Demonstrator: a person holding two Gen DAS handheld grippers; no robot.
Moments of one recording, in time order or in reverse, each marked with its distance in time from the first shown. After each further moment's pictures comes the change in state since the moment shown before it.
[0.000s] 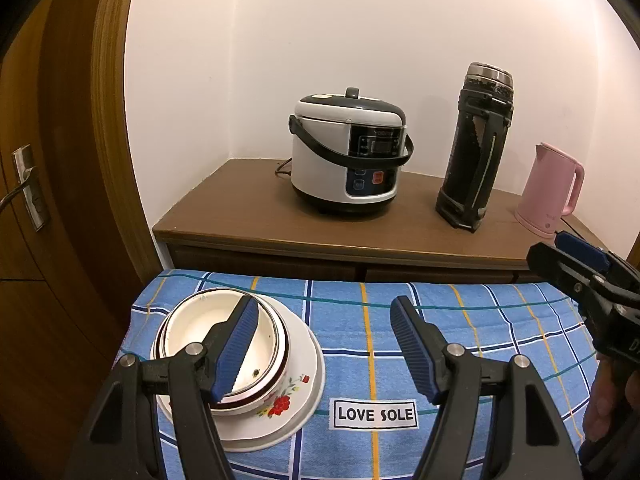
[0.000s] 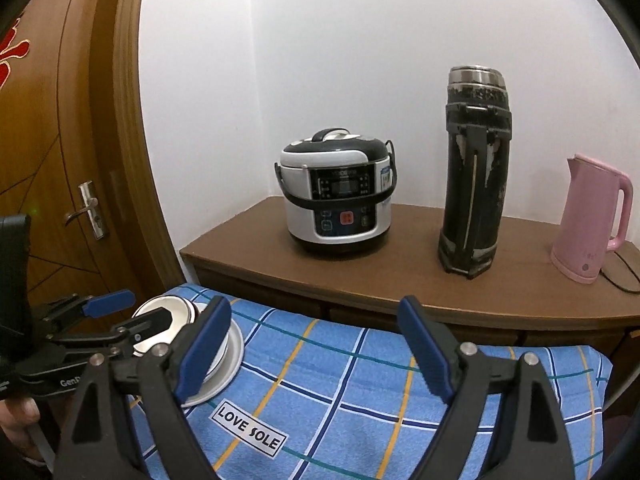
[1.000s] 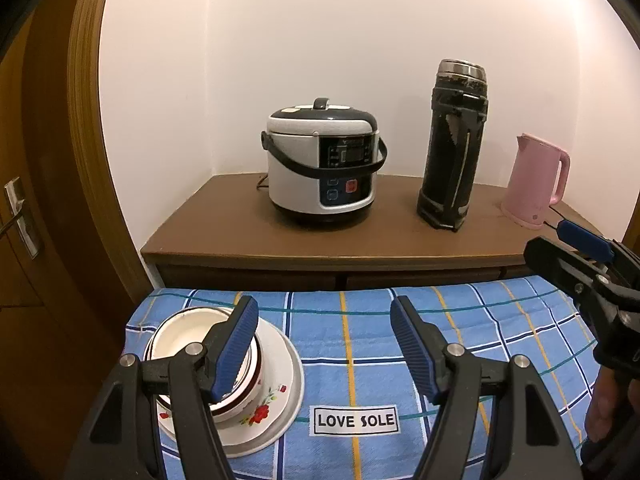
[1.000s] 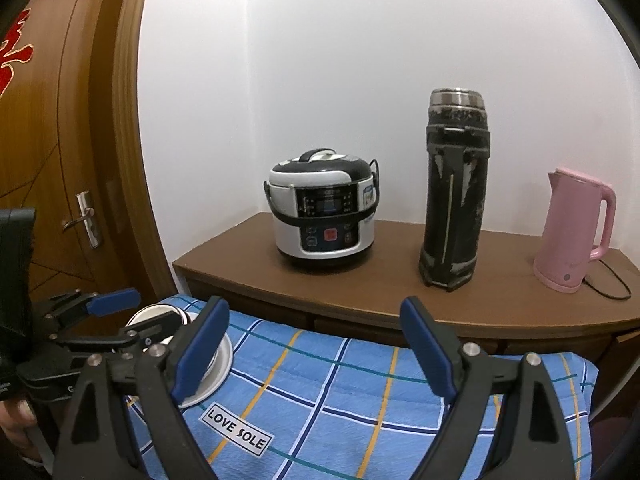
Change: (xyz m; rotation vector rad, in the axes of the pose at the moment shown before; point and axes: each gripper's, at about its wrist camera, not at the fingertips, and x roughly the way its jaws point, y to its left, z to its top) left arm -0.009 -0.032 0.010 0.071 -0.022 -0.019; right arm -0.029 -0.008 0.004 -0.008 -0.069 -0.043
